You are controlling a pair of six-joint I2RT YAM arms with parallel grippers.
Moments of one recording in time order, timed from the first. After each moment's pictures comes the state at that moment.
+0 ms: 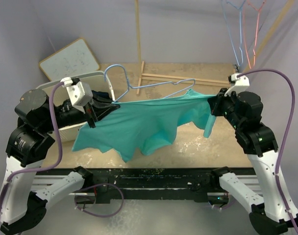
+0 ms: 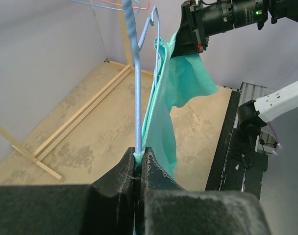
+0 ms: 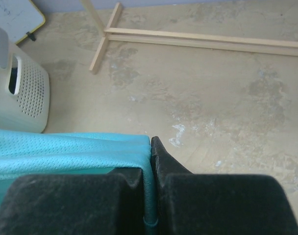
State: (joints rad) left arm -0.51 0.88 1.56 -0.68 0.62 0.07; right arm 0.27 0.83 1.24 -0.73 0.09 0.22
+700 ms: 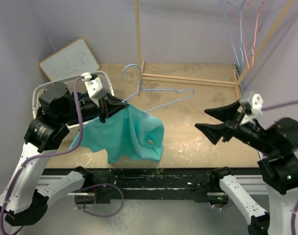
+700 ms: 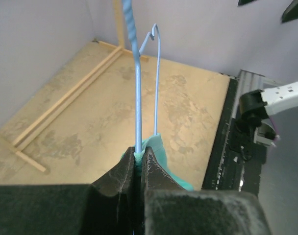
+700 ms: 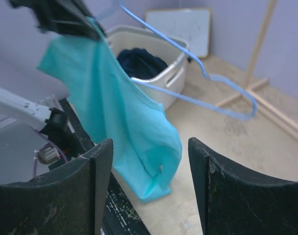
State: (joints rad) left arm -0.51 0.91 1.44 -0.59 0.60 0.06; right arm 0.25 0.69 1.39 -0.75 -0.64 0.12
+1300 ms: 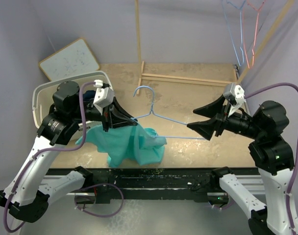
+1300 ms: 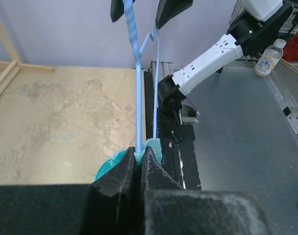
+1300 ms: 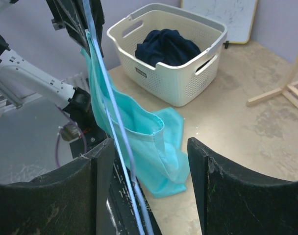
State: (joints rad) left arm -0.51 0.96 1.31 -0.47 1.08 0.00; right arm 0.25 0.75 1.36 -0.69 -0.84 0.09
